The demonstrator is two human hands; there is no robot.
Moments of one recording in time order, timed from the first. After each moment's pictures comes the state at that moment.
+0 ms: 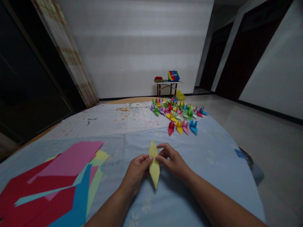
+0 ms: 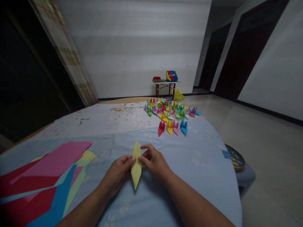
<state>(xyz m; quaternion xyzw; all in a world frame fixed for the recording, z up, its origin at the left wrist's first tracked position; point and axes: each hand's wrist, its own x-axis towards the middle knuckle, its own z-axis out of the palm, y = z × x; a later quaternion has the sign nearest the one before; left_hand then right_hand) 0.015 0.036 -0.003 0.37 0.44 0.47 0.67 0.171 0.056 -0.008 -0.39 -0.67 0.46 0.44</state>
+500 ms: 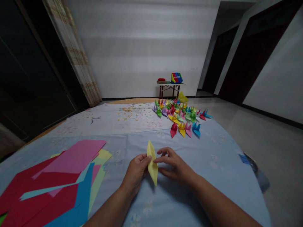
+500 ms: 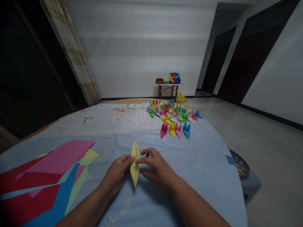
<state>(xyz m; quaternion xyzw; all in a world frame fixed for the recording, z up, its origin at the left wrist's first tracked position) 0.010 0.039 -0.008 0.34 0.46 0.51 0.64 0.182 0.052 -0.004 -0.29 -0.86 0.22 0.37</state>
